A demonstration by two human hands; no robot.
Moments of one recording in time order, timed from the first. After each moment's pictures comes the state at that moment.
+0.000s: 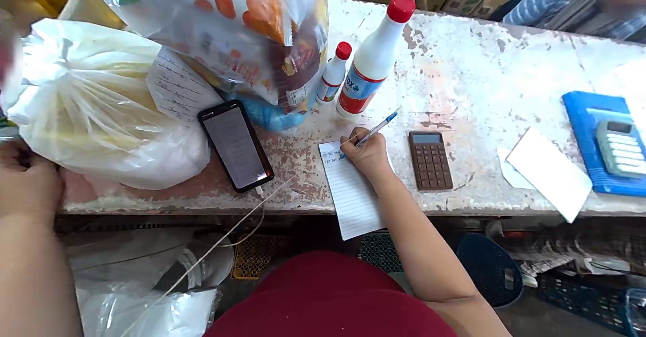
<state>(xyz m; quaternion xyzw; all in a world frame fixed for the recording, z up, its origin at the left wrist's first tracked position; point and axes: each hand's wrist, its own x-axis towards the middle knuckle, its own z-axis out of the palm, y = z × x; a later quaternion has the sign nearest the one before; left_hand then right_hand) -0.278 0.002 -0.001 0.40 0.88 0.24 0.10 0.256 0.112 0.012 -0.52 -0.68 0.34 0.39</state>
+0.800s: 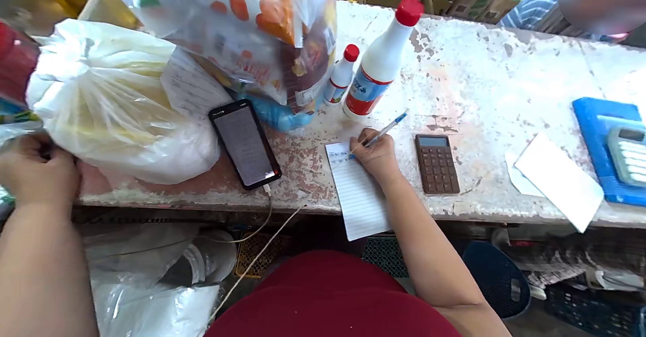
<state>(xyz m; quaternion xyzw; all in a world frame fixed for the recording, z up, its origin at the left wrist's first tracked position) -0.318 0.002 -0.031 0.46 0.84 0.28 0.07 0.257 0.111 0.015 -0.53 -0.69 0.32 0.38</state>
